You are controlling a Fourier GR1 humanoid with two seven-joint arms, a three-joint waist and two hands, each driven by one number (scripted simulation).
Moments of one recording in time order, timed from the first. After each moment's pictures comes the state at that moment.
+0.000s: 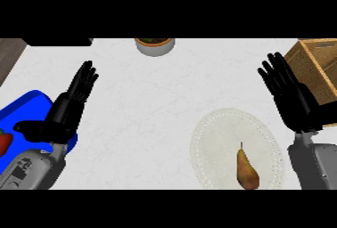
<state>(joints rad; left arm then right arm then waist) -0.27 0.47 -0.33 -1.52 0.36 0.27 -0.12 -0.28 -0.25 -0.04 -1.50 -0.40 0.08 0.07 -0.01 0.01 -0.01</state>
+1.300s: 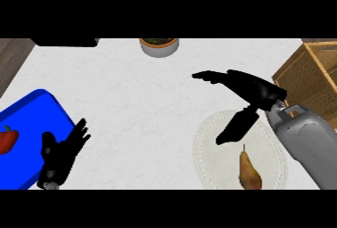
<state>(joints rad) 0.02 0.48 -0.35 -1.36 0.44 0.26 0.10 -0.66 -0.45 0.40 -1.54 -0.05 0.45 0.54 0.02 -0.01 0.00</state>
